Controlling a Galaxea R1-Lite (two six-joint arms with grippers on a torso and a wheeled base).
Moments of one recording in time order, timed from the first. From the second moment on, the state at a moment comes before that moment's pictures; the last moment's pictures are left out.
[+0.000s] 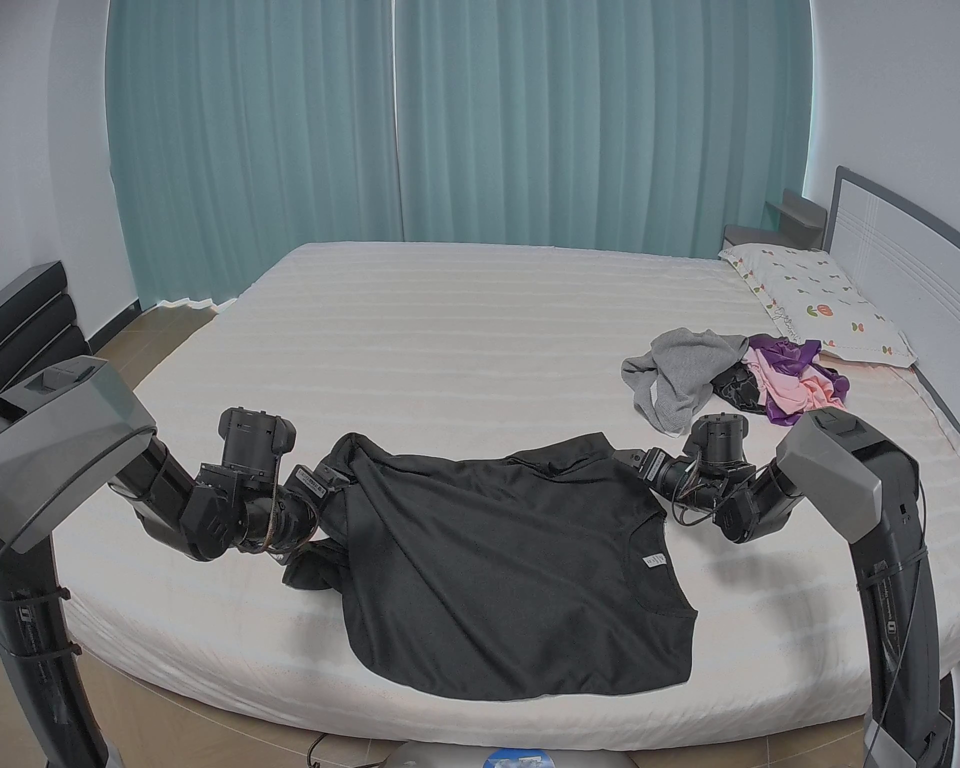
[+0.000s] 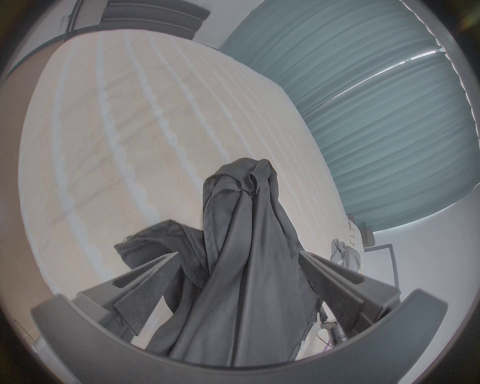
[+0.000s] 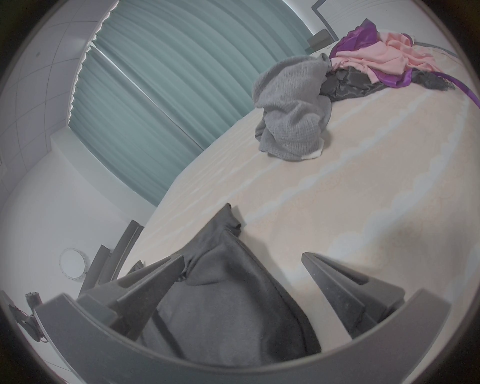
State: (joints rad) left arm -0.22 2.15 -0.93 -0.49 0.01 -1.12; right arm 0.17 2.66 -1.43 -0.78 0.19 0.66
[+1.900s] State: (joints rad) left arm -0.20 2.07 -0.63 -0.59 -0.01 -1.03; right arm 0.09 2.28 -0.72 -0.99 0.19 0.78
